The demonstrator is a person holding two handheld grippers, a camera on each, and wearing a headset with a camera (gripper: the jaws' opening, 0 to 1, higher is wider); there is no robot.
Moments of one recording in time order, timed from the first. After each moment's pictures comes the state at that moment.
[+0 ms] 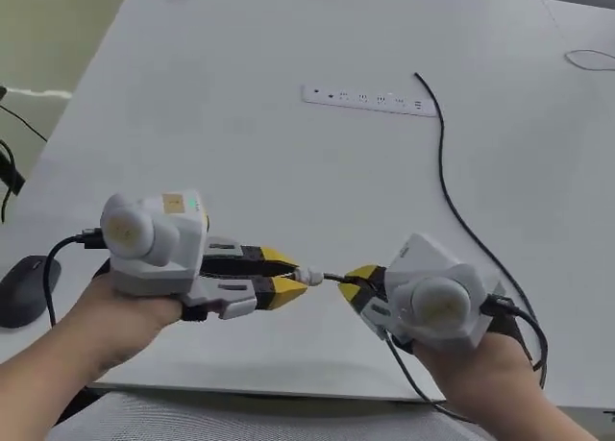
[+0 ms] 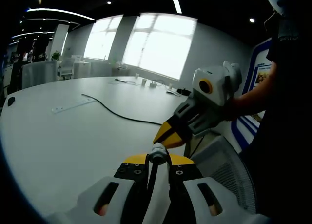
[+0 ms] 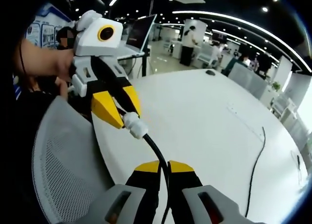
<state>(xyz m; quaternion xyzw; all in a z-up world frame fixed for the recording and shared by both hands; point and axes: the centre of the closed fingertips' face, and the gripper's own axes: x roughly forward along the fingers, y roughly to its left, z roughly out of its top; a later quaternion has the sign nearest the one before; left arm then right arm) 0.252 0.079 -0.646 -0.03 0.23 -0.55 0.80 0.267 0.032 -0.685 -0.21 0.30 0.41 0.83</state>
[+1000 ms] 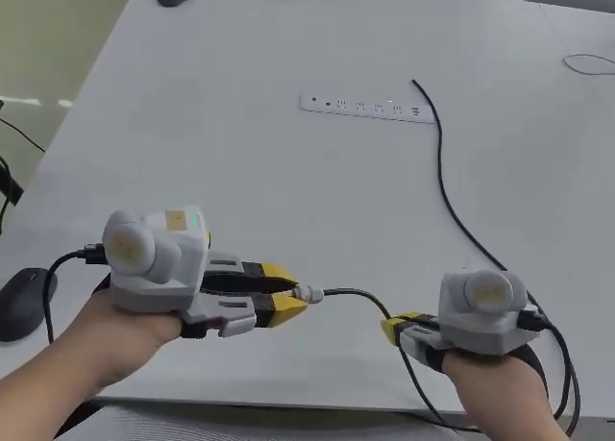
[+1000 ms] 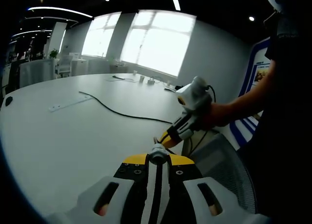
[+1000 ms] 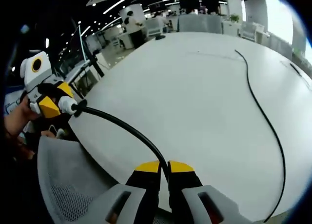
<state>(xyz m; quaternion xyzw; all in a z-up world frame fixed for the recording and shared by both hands) 0.247 0.069 -0.650 -0.03 0.24 -0.56 0.80 0.264 -0.046 -0.753 0.00 0.46 0.26 0.85</state>
